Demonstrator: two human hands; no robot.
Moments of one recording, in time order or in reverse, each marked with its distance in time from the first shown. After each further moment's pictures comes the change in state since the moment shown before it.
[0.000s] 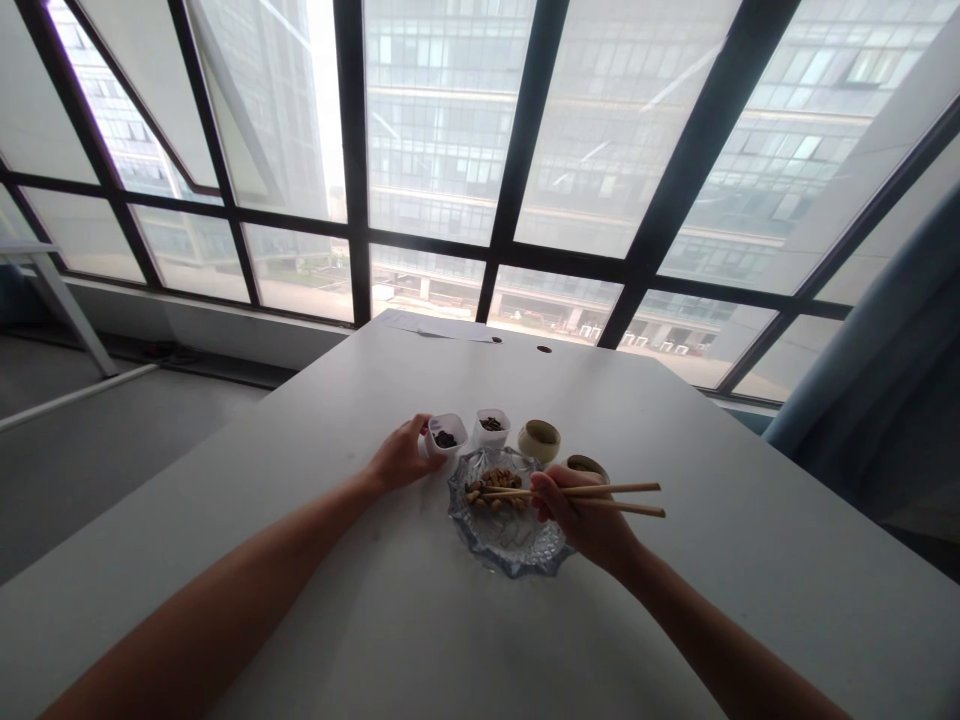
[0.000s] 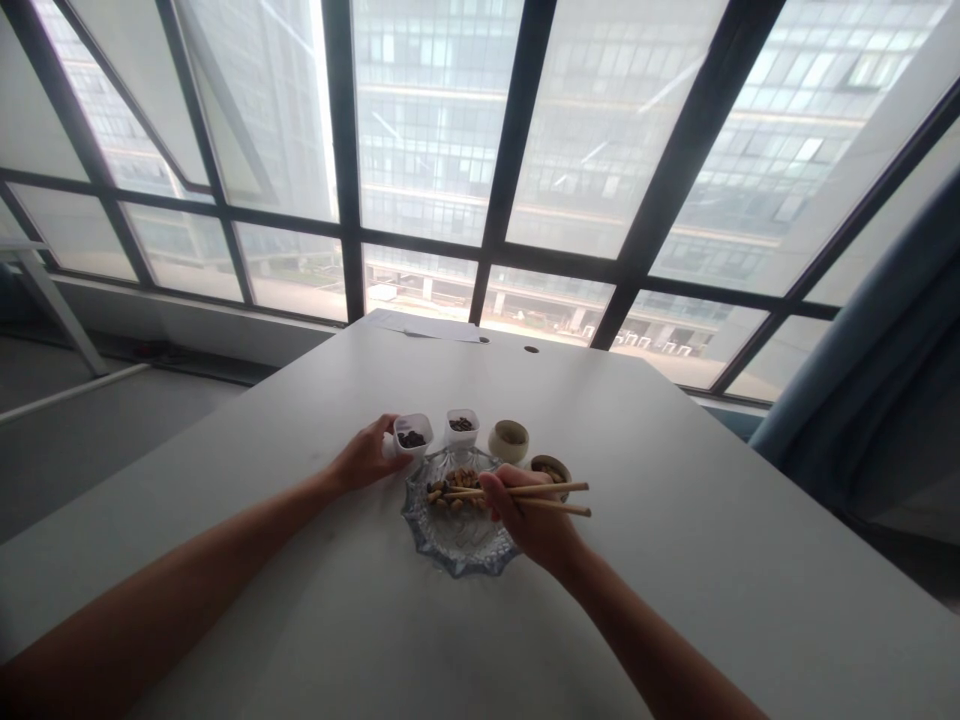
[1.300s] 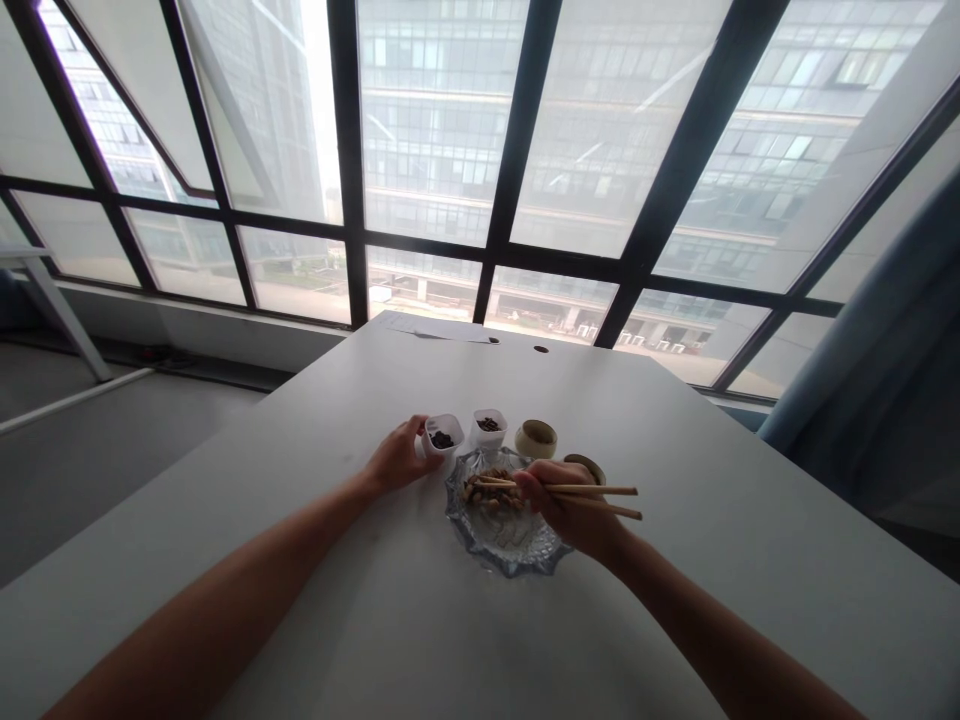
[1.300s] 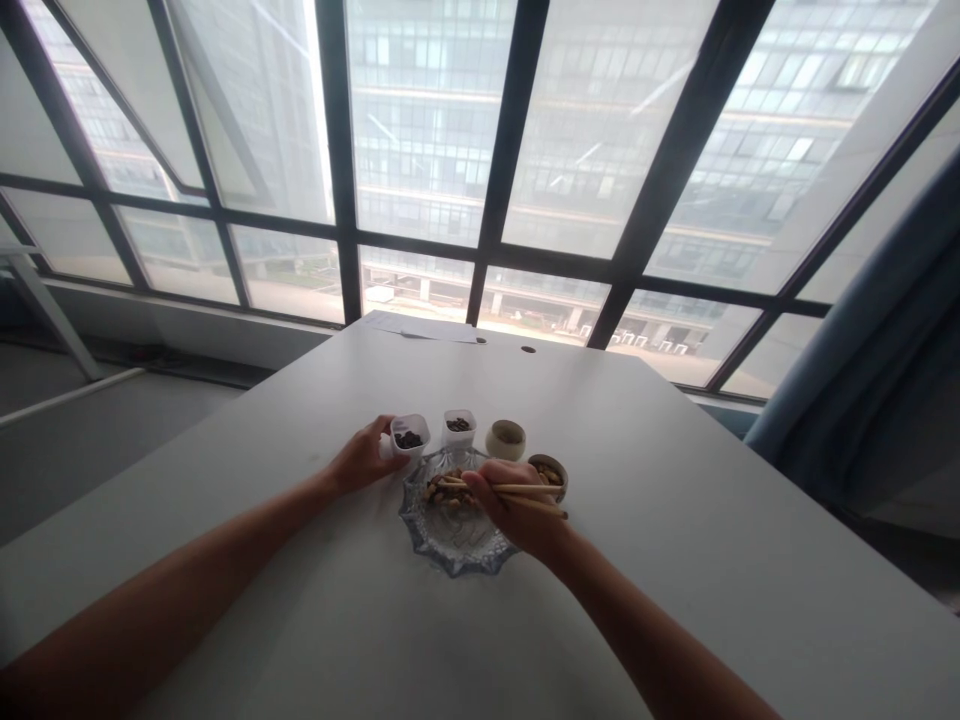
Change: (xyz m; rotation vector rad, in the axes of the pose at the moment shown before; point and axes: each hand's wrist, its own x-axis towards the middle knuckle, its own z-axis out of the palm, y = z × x) left_hand 0.000 -0.003 0.002 0.008 0.022 0.017; right_hand 0.014 -0.009 0.002 -0.138 -0.049 -0.129
